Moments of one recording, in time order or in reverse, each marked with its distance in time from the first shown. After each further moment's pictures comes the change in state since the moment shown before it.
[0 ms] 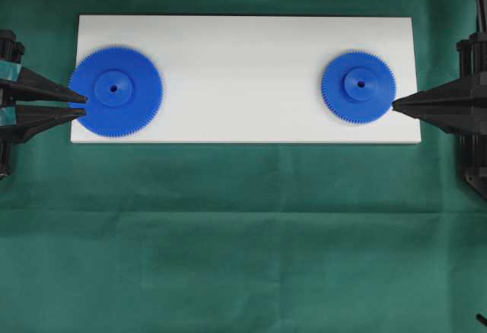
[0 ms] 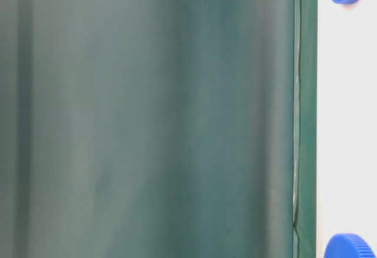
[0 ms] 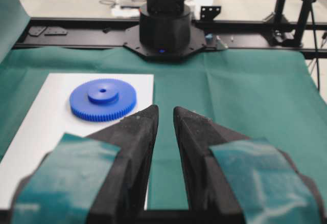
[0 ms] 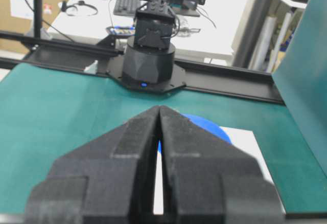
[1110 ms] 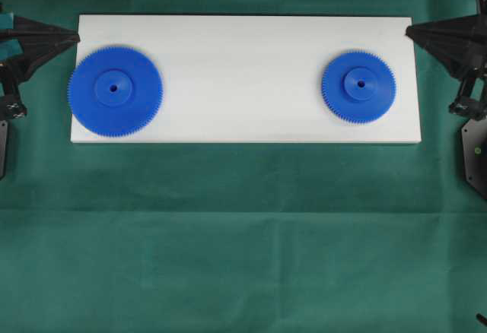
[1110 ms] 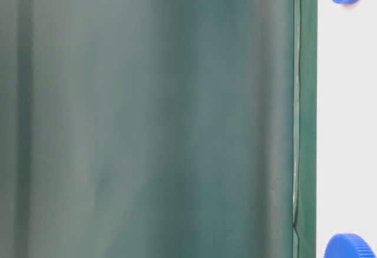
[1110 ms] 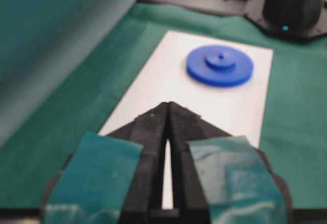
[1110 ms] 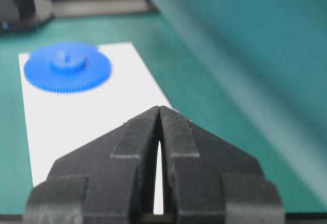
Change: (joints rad) left arm 0.319 -0.035 0.028 -0.011 0.118 -0.005; right arm -0.387 -0.064 0.049 0.000 0.227 0.094
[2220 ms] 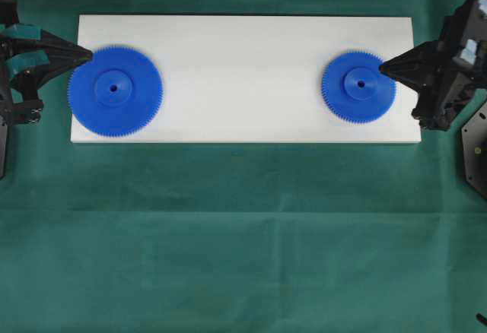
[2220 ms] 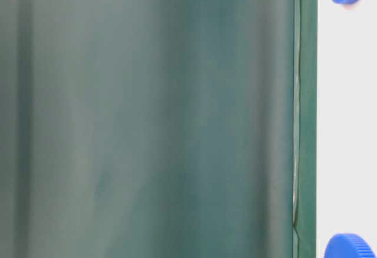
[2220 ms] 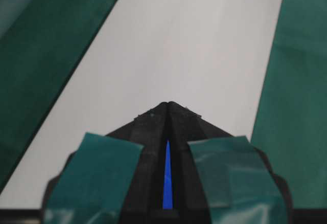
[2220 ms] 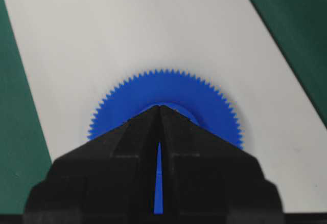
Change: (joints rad) left arm 0.006 0.101 -0.067 -0.003 0.262 -0.011; right arm -0.002 0.319 -0.028 -0.002 0.213 0.080
